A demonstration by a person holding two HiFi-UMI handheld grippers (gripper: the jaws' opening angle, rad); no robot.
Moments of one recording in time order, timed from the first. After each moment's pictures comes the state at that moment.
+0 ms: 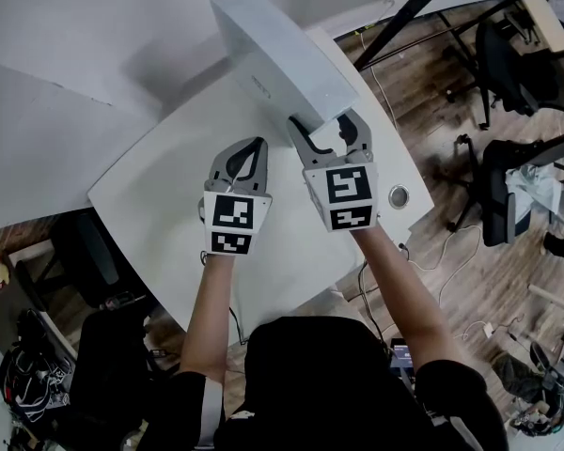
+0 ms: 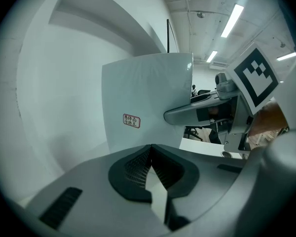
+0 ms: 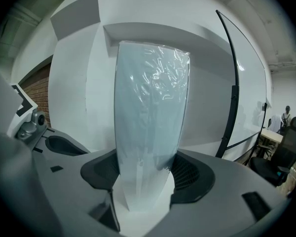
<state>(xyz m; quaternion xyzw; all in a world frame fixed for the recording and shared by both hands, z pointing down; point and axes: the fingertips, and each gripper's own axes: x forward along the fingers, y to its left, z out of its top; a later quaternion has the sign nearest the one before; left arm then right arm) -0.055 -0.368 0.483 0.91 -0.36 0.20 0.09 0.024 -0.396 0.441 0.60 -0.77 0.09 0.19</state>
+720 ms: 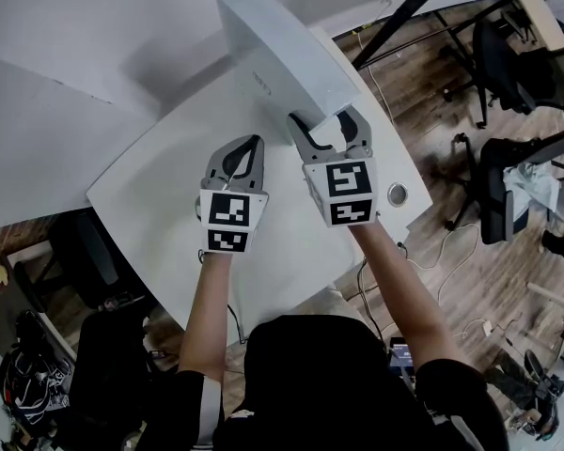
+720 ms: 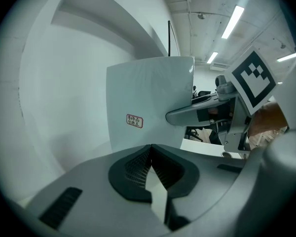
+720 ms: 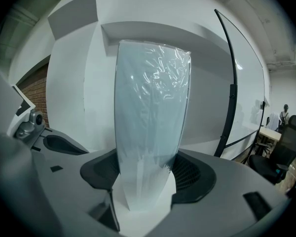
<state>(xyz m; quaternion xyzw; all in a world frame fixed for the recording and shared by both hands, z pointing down) -0.061 -0.368 0.481 0.91 -0.36 0.20 0.09 0.025 -0.396 0.441 0.61 -0.76 0.10 0.19</state>
